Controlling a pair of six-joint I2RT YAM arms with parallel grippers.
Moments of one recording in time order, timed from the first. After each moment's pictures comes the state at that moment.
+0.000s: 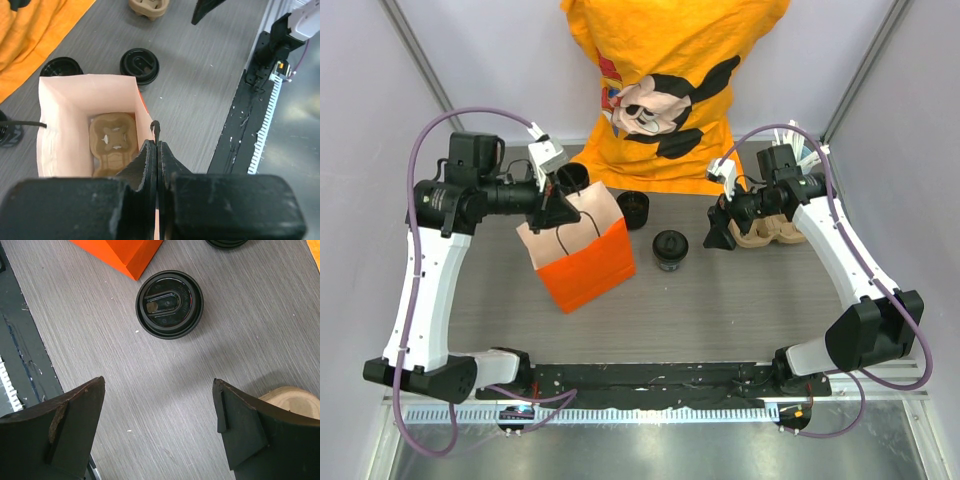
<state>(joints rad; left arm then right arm) -0.21 1.27 1.75 -1.22 0.86 0.45 0.22 1.42 1.37 -0.97 -0.73 -0.63</state>
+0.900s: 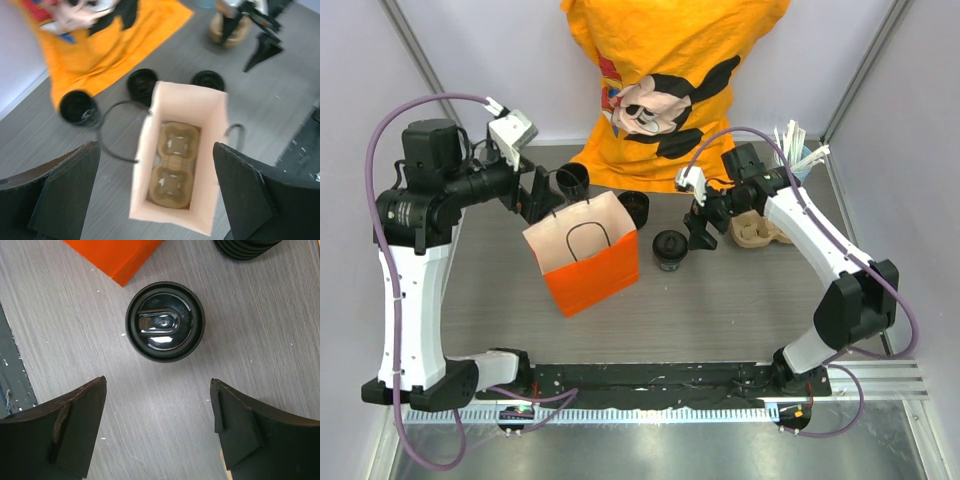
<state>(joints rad) -0.14 1.25 1.91 -1.16 0.66 0.38 0.36 1.54 1.41 -0.91 -0.62 -0.71</state>
